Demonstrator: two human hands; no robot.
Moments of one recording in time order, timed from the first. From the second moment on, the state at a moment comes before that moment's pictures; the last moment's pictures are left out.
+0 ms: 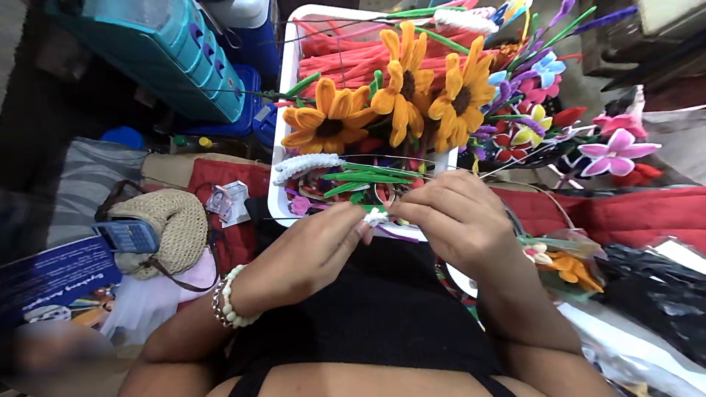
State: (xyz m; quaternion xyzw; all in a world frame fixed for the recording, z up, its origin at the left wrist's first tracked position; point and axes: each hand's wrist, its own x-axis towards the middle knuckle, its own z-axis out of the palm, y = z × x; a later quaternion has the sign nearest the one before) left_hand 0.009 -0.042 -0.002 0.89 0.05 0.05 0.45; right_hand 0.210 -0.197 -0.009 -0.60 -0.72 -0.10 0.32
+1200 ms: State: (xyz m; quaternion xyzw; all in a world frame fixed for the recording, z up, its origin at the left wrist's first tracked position) left_hand 0.006 -0.045 -0.003 0.91 -0.01 0.04 0.41; right_hand 0.204 -0.198 -0.008 -0.57 -0.75 -0.05 0.34
